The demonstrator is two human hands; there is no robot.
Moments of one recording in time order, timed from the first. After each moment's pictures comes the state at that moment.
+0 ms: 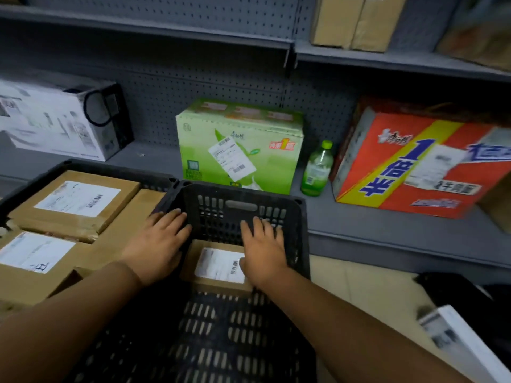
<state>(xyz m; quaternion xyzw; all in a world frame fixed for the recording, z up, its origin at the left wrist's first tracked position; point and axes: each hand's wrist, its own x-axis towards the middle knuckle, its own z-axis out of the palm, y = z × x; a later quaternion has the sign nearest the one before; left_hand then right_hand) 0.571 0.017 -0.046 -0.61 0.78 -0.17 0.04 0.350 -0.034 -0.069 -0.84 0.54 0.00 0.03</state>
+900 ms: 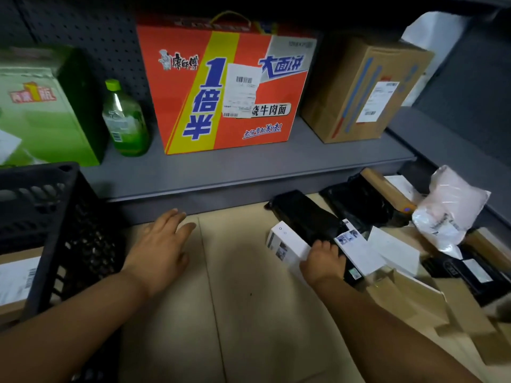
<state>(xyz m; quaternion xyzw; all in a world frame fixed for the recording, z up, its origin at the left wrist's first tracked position) 0.175 -0.026 -0.133 -0.45 0.89 -0.05 -0.09 -0.145 0.048 -0.182 -0.47 0.87 0.08 0.08</state>
